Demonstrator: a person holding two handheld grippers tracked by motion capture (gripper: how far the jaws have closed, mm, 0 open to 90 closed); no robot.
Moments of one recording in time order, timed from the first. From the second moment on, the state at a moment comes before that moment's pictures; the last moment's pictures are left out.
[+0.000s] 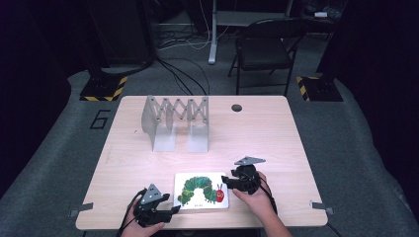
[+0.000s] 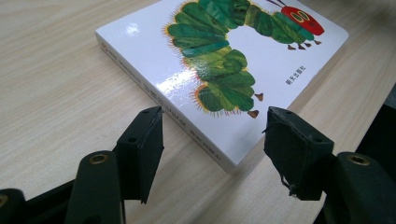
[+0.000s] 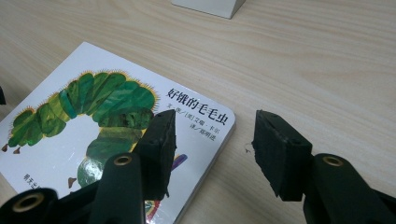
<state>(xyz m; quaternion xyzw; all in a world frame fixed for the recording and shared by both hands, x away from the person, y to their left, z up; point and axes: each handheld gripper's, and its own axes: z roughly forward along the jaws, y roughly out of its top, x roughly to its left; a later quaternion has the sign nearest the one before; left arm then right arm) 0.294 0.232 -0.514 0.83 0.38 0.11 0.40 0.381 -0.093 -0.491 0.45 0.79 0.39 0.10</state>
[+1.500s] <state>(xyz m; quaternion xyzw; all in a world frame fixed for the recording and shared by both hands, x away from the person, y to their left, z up) 0.293 0.211 -0.529 0.83 0.36 0.15 0.39 0.416 -0.087 -0.504 0.52 0.77 0.37 -0.01</state>
